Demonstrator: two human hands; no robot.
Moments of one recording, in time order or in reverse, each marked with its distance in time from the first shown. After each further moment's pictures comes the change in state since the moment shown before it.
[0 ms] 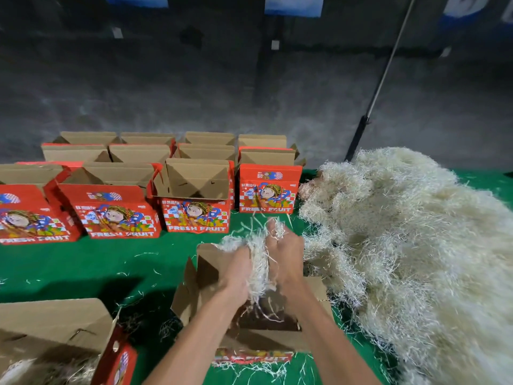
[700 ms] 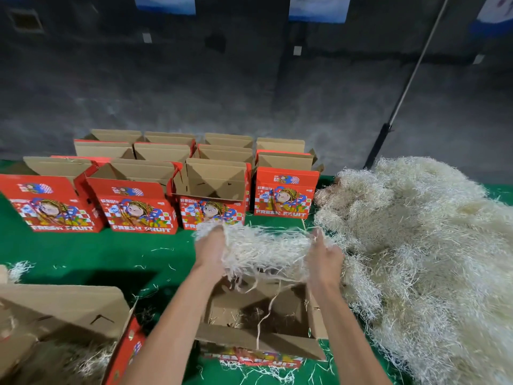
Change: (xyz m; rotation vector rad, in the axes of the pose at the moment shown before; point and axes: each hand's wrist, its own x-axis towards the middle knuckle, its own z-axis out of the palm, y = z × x) left_hand 0.034 0.039 -0.055 -0.078 0.142 0.131; right_hand -0.006 0.013 -0.023 0.596 0.089 0.395
